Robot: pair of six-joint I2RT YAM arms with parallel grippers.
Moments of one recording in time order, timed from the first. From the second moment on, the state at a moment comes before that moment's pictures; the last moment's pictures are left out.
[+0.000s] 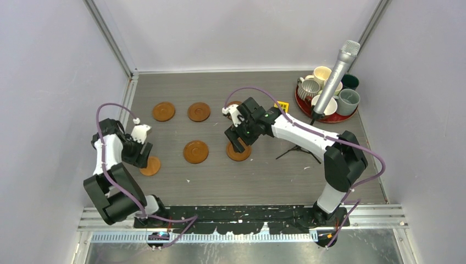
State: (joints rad) left arm 0.52 1.33 0.91 -0.91 0.27 0.89; right arm 0.76 1.71 1.33 -0.64 -0.18 -0.04
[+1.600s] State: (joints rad) left arm 0.40 1.67 1.01 -0.70 0.25 0.59; right arm 0.74 1.67 1.31 -0.64 -0.13 -0.05
